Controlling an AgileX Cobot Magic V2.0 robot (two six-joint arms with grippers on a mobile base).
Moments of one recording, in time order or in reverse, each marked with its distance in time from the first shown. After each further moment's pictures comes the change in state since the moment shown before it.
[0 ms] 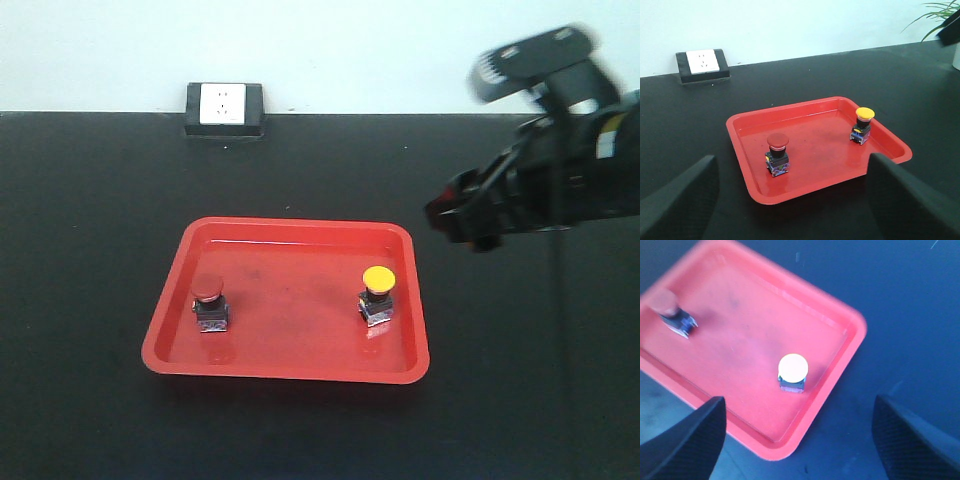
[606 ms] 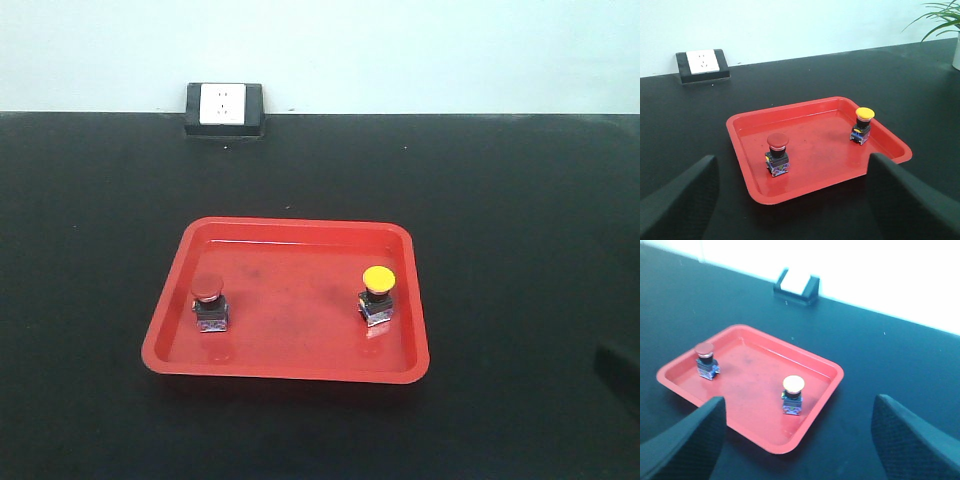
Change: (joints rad) left arm 0.000 0.000 0.000 0.000 0.000 0.000; right arm 0.000 -0.858 0.606 0.025 -0.233 0.000
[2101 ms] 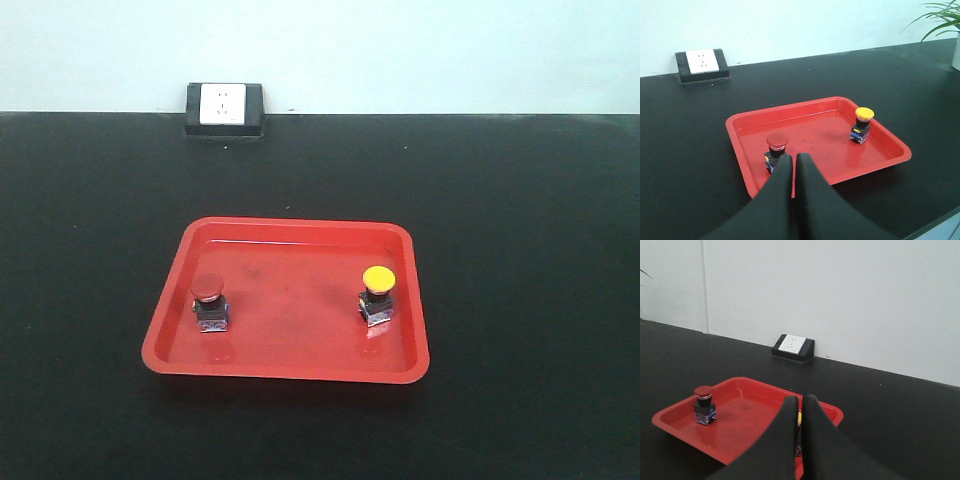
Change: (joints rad) left arm 0.000 0.000 0.000 -0.002 0.000 0.000; right arm 0.000 -0.374 0.358 0.050 -0.279 -0.038
